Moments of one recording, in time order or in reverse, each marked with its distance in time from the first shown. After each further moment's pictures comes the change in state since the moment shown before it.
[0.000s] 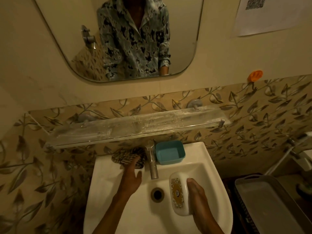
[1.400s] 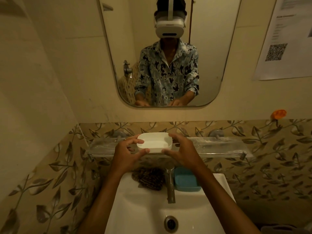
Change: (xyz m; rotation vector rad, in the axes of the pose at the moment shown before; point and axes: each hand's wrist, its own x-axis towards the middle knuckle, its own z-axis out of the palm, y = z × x) left_hand 0.005 0.139 -0.165 -0.158 0.358 0.167; right_hand 0.050 -0.168 0.112 -0.702 -0.324 -0.867
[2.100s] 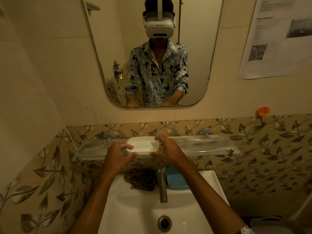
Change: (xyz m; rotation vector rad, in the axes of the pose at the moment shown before) left_hand 0.007 -0.013 0.009 0.247 -0.034 -0.035; right_hand 0.013 0.014 0.017 -0.159 -0.110 0.084
